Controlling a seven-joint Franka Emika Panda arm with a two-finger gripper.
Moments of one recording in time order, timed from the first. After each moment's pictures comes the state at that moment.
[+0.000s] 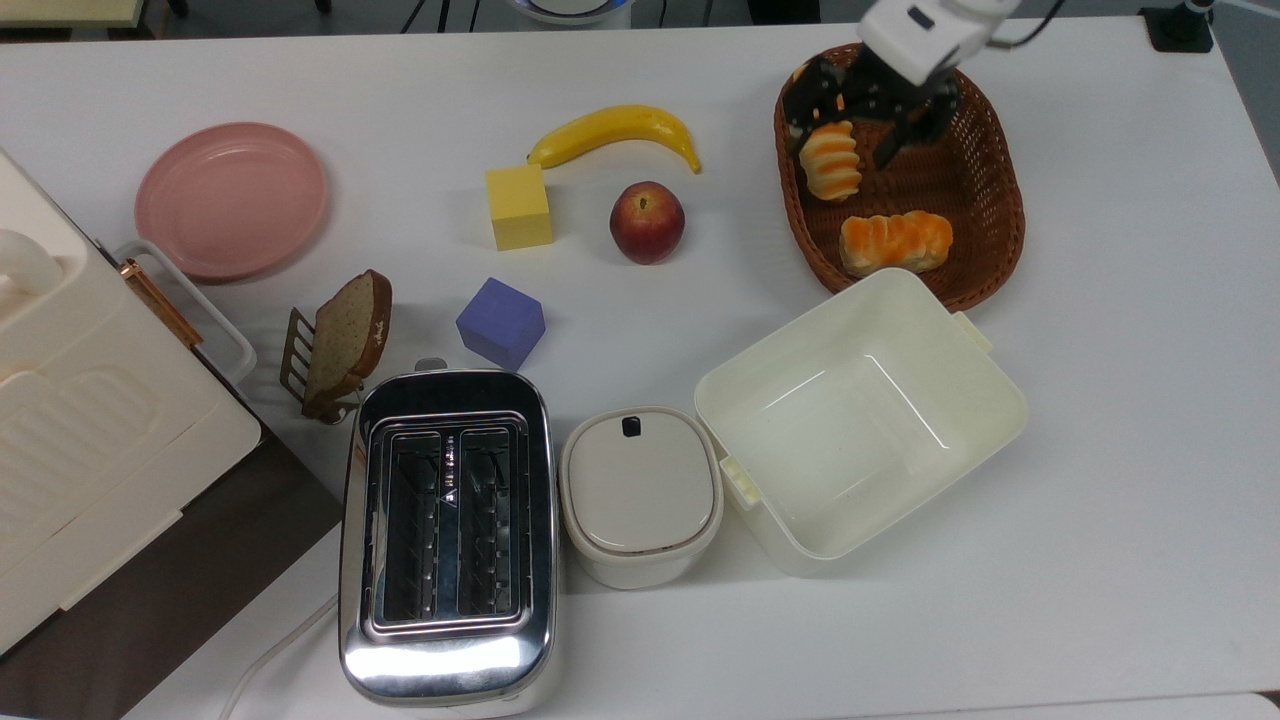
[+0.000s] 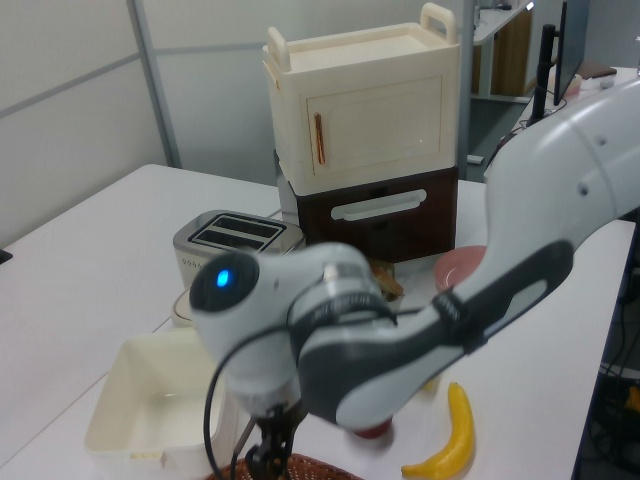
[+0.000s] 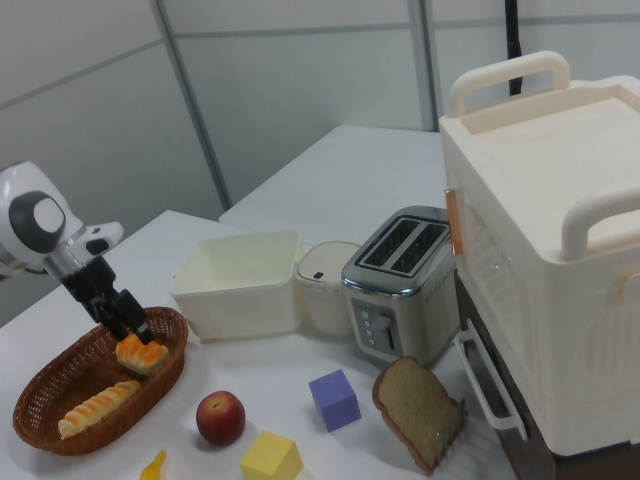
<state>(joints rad) 0.10 0.27 0.57 -1.78 -0.44 1.86 0.74</state>
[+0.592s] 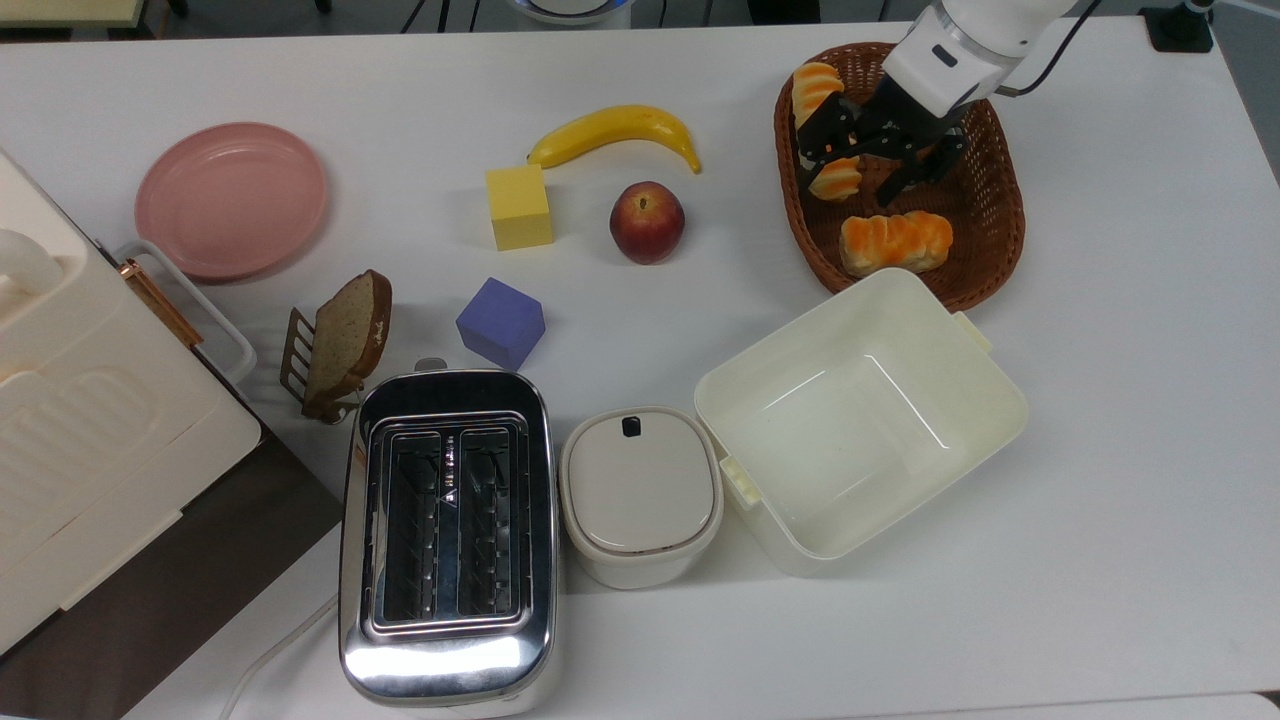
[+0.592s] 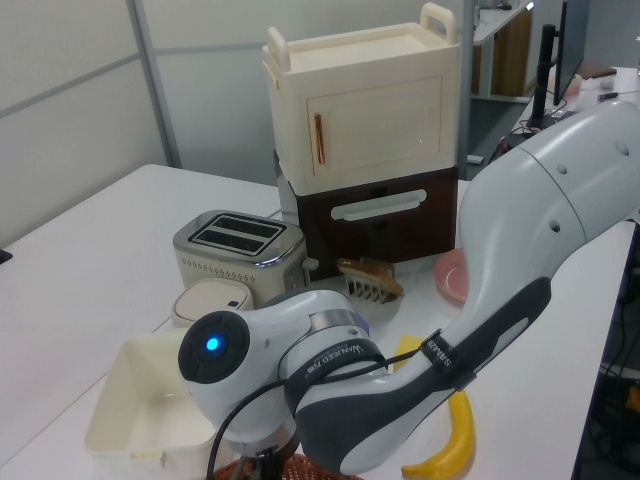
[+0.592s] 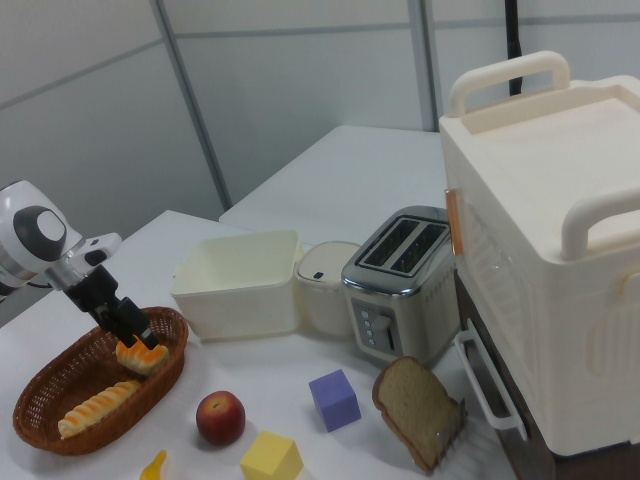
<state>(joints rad) 0.14 0.35 0.58 -1.76 -0.58 1.87 0.87</state>
